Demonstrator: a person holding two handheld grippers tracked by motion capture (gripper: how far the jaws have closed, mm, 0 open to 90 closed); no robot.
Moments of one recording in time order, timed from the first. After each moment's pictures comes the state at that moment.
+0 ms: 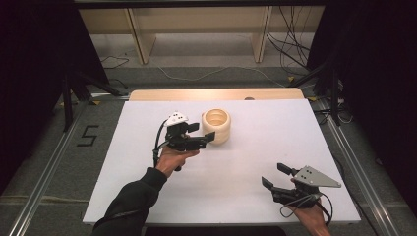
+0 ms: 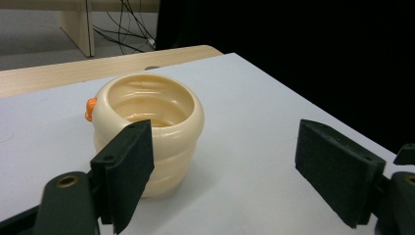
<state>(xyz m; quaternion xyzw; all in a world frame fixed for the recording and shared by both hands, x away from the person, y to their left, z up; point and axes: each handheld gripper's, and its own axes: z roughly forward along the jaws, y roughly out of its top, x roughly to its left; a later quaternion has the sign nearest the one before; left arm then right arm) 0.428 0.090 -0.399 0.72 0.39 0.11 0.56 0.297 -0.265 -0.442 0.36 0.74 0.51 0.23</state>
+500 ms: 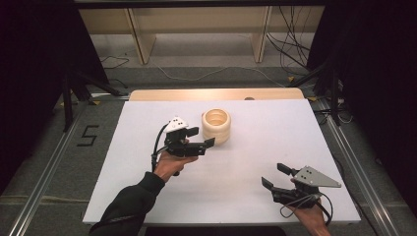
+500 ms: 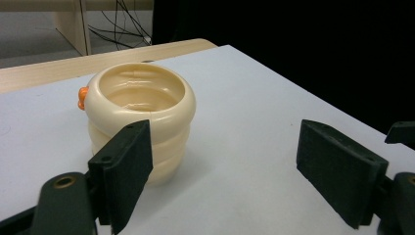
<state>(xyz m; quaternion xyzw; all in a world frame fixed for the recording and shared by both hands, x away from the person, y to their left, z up) 0.414 0.093 -0.404 0.74 0.37 0.12 0.55 0.297 -0.265 -0.442 0.36 0.74 0.51 0.23</state>
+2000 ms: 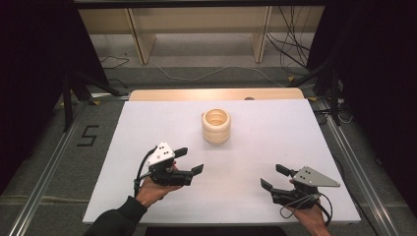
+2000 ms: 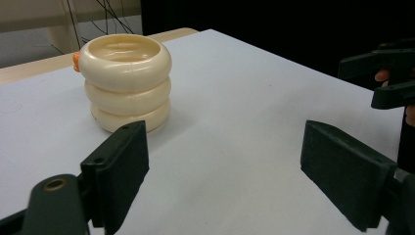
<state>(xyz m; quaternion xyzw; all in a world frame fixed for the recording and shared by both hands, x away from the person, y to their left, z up) 0.346 0.125 -0.422 0.76 0.32 0.15 0.55 0.297 -0.264 -0.443 0.36 0.75 0.51 0.21</state>
